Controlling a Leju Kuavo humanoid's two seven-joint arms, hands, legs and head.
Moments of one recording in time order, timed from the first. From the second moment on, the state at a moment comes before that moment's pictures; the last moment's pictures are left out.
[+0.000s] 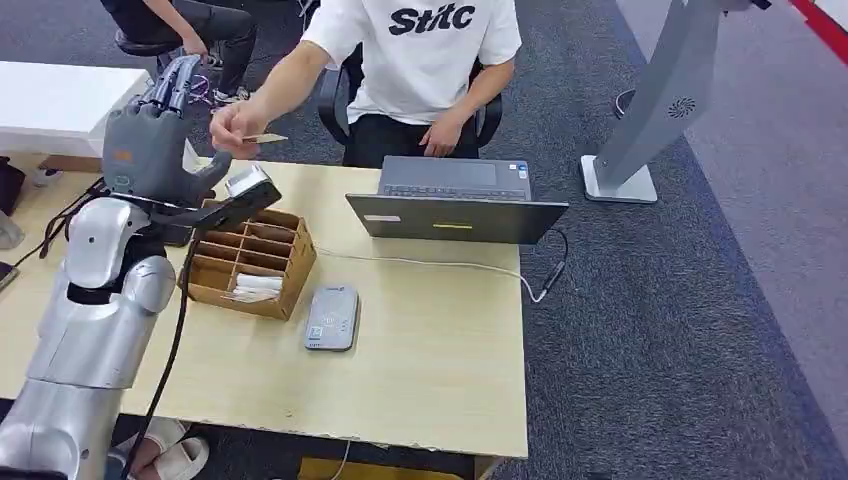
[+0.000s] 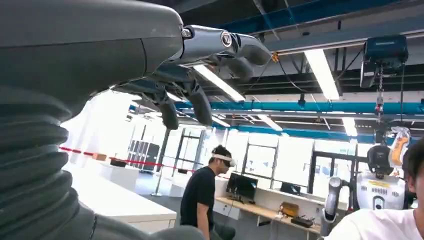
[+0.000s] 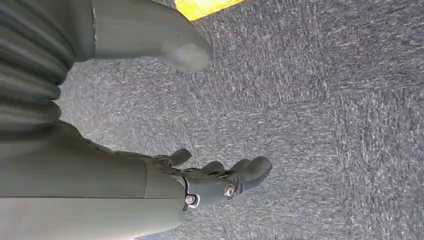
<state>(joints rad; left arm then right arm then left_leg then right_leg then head) -0.79 0.06 -0.40 -1.16 -1.15 0.28 -0.03 -0.14 -0.07 1.23 -0.10 -1.57 -0.67 -0.24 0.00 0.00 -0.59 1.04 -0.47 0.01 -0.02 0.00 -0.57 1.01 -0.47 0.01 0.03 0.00</state>
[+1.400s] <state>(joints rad) -0.74 0.31 -0.72 -1.21 -0.77 -0.29 0.00 -0.13 -0.07 1.30 -0.10 -1.51 -0.69 -0.13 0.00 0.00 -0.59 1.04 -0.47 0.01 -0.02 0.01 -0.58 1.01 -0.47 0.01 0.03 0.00</state>
